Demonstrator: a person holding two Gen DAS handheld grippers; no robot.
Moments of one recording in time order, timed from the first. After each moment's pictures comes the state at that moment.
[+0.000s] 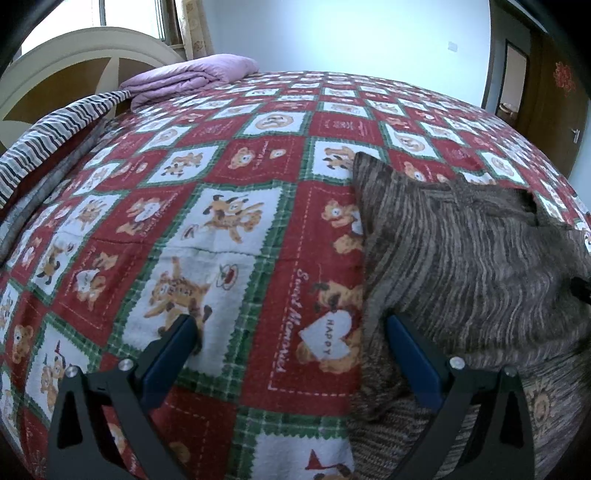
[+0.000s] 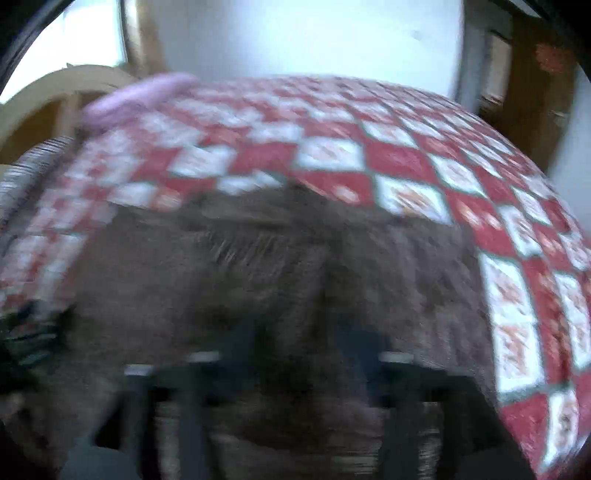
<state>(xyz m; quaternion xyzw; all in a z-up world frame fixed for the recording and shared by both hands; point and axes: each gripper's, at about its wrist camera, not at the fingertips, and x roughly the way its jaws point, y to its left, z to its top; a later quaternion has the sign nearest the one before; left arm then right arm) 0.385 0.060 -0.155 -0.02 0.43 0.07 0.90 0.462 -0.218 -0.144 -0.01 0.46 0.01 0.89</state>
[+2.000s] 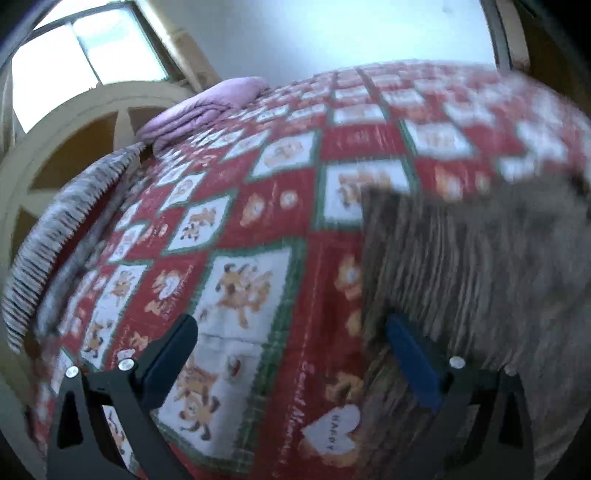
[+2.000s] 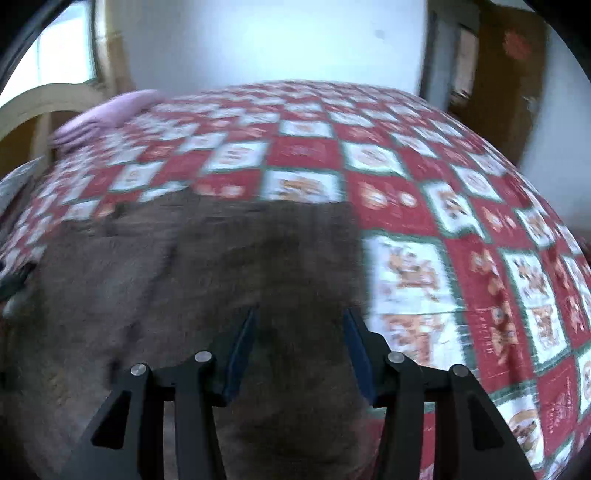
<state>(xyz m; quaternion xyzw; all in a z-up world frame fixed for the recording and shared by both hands) 0.440 0.029 -0.152 0.14 0.41 0.17 0.88 0.451 -0.333 -0.148 0.01 0.45 -0.04 0.89</state>
